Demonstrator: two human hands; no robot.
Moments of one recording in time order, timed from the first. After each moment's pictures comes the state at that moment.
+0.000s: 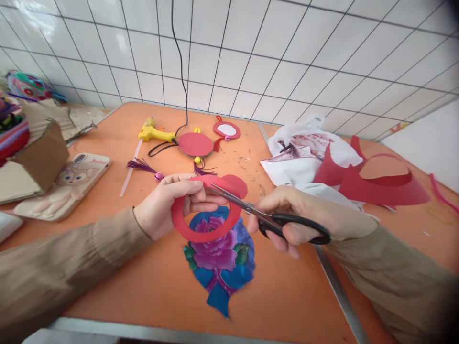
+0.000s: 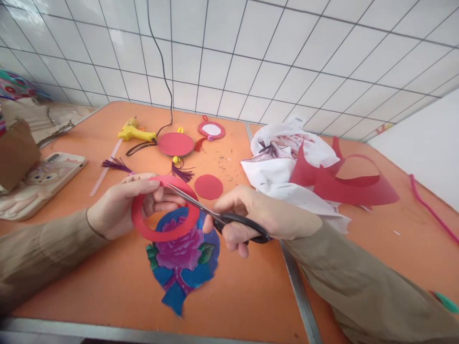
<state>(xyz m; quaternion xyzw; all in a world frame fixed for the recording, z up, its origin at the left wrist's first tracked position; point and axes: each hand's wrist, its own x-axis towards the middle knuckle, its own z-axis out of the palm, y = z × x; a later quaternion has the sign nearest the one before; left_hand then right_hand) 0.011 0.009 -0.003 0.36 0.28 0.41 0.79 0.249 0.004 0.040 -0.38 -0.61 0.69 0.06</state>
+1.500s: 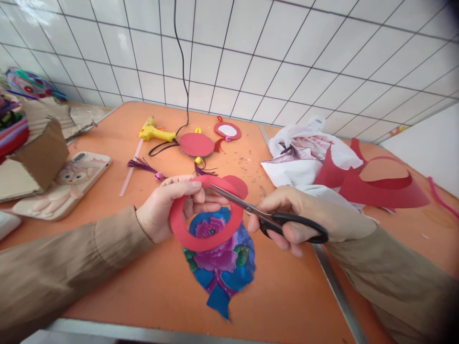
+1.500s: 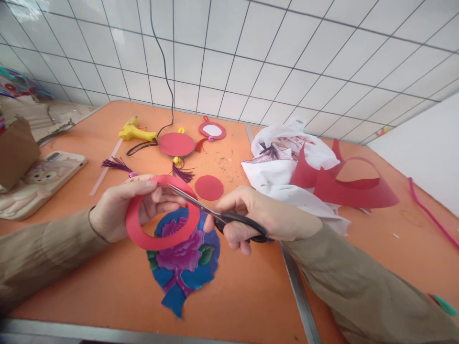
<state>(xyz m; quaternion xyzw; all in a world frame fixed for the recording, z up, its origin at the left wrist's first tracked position) 0.013 0.006 -0.002 0.35 0.24 0.42 0.80 0.251 0.004 0.038 -0.39 -0.62 0.68 0.07</state>
